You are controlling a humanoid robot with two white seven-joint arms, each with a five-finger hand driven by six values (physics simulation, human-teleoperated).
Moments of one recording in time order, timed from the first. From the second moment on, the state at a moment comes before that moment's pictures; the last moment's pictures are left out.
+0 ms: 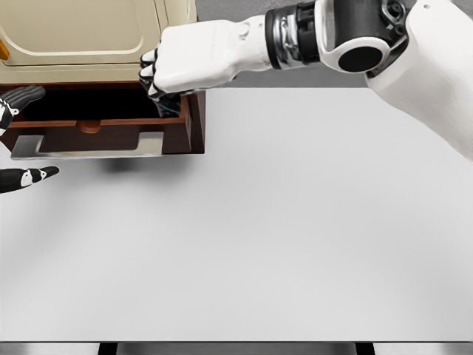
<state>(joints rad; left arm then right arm) 0.06 0.46 0.38 -1.80 -0.15 -0.61 -0.45 -1.31 -0.36 0.98 -1.46 0.38 -0.60 0.61</state>
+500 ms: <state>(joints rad) 0.06 0.46 0.38 -1.80 -0.15 -0.61 -0.45 -1.36 -0.18 1.03 -1.18 0.39 -0.60 0.61</state>
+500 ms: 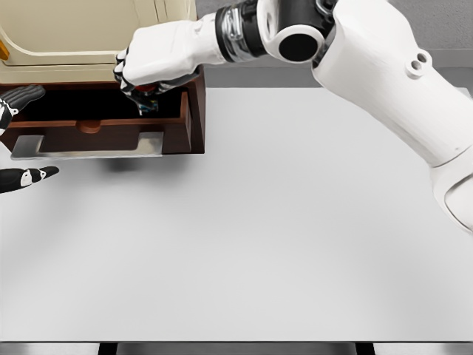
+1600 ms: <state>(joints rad) 0.06 0.46 0.38 -1.80 -0.14 -0.61 -0.45 -1.38 -0.07 1.04 -1.02 0.47 -0.60 0.61</state>
